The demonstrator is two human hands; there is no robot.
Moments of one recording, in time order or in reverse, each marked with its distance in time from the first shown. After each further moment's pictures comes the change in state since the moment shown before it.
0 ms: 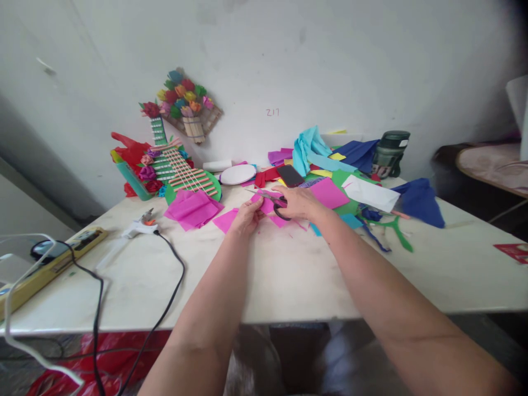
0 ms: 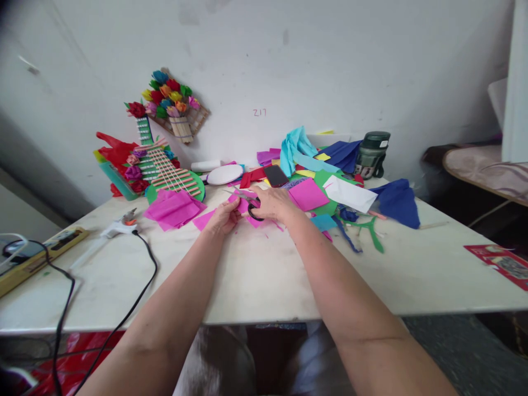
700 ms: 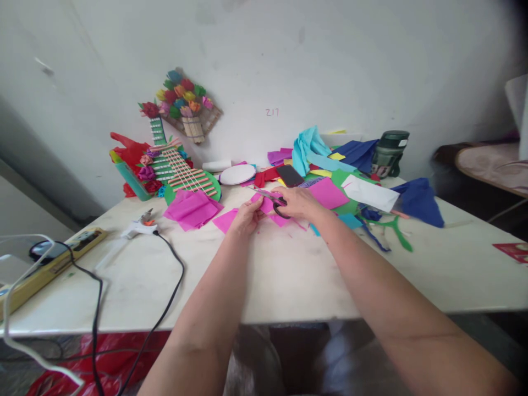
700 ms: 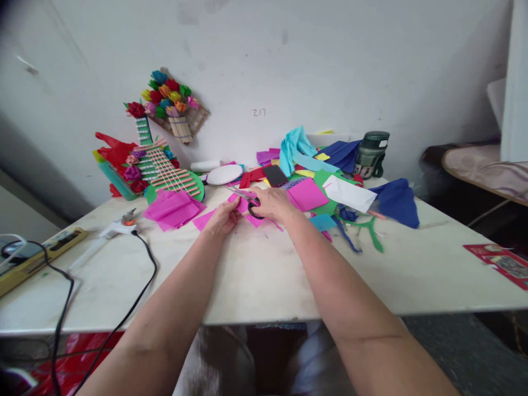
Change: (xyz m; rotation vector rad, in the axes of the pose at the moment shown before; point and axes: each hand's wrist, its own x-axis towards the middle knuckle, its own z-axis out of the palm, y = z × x) left_hand -0.001 0.001 0.002 -0.021 -0.014 -0.007; right_hand 0.001 0.001 0.003 0.042 0.024 0.007
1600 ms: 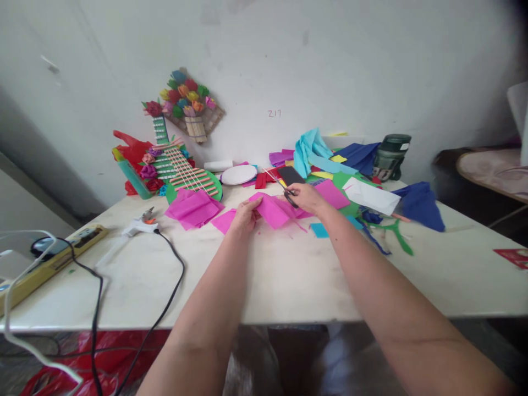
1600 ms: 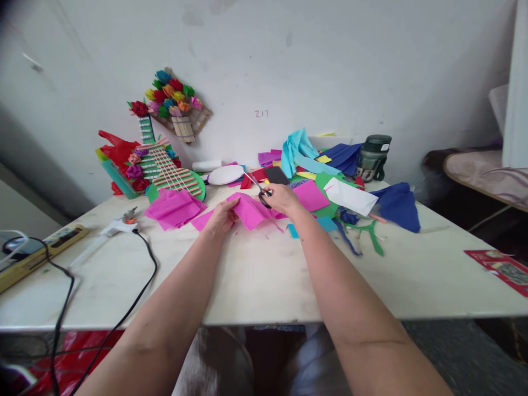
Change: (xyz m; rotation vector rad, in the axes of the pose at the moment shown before) left_hand -0.002 0.006 0.004 0.005 0.169 0.048; right_hand 0.006 0.022 0.002 0.320 0.080 0.206
